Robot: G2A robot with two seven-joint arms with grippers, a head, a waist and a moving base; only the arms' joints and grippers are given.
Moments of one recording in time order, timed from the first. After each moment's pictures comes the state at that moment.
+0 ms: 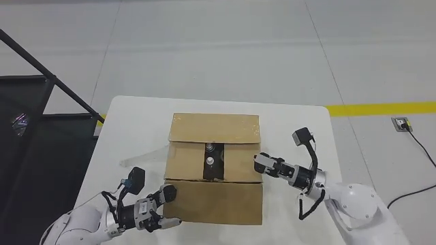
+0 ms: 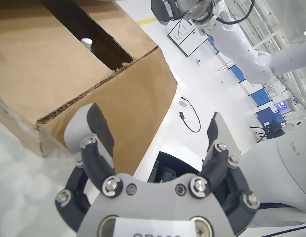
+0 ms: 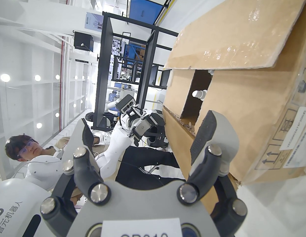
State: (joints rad) left arm 1.41 -1.02 -1.53 -1.65 0.20 -1.01 -0.81; right arm -1.13 -1.09 1.30 -1.72 0.21 -0.19 0.79
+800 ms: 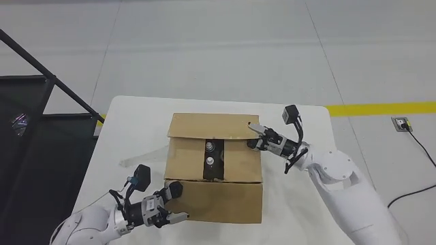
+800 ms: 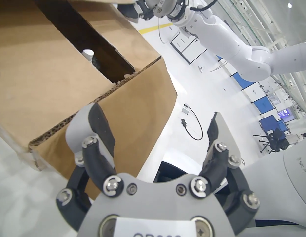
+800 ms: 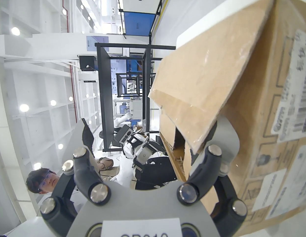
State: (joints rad) left arm 1.39 -1.01 -1.46 -1.66 0.31 -0.94 -0.65; right arm -0.80 -1.16 1.12 -1.32 0.37 -0.17 0.73
